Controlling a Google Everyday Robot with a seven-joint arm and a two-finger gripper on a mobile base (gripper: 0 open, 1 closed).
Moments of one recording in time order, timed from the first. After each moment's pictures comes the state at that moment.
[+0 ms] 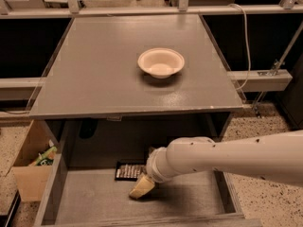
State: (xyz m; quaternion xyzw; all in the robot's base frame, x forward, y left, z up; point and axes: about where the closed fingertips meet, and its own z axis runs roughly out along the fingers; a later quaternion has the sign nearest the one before) arm 0.456 0.028 0.574 -0.54 0.79 0.15 0.25
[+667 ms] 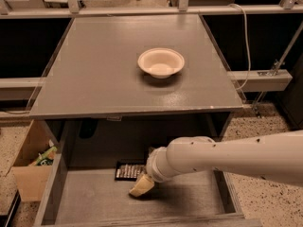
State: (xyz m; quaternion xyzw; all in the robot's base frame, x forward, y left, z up) arm 0.456 0.028 0.574 -0.54 0.79 0.15 0.25
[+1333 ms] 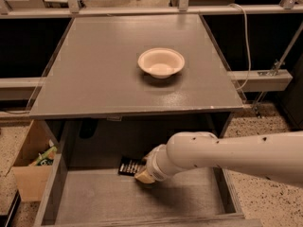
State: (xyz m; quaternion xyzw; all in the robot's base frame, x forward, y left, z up) arm 0.454 0.027 0.595 -0.54 0.79 0.15 0.25
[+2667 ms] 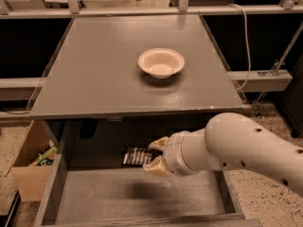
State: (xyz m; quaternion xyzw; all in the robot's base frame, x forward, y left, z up) arm 0.416 -0.004 0.731 -0.58 0.73 0.15 0.32
